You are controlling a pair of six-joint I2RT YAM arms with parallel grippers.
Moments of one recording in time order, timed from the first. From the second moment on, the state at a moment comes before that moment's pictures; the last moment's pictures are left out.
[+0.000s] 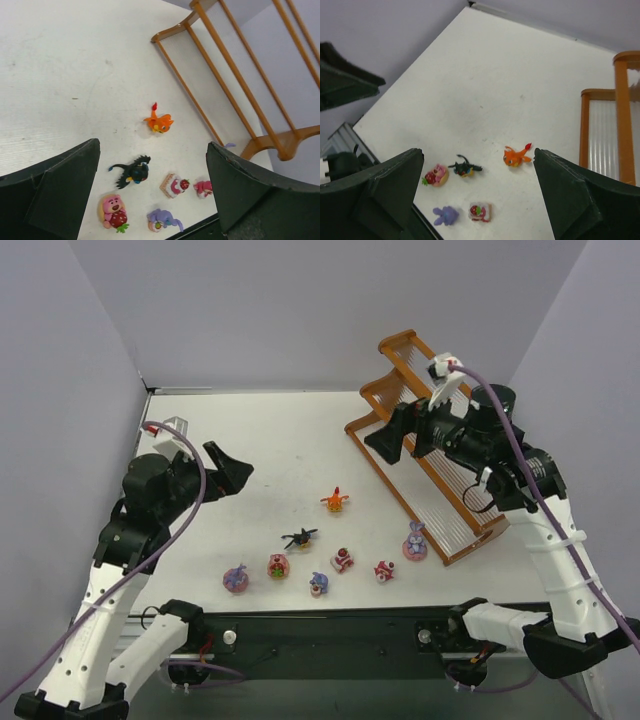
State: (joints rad) left arm -0.29 0.77 1.01 -0.52 0.15 -0.62; right arm 0.39 1.18 1.56 -0.65 -0.35 0.18
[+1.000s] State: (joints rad) left arm -0.28 0.82 0.91 -0.61 0.11 -0.68; right arm 0.99 1.30 1.00 -0.70 -0.02 -0.08
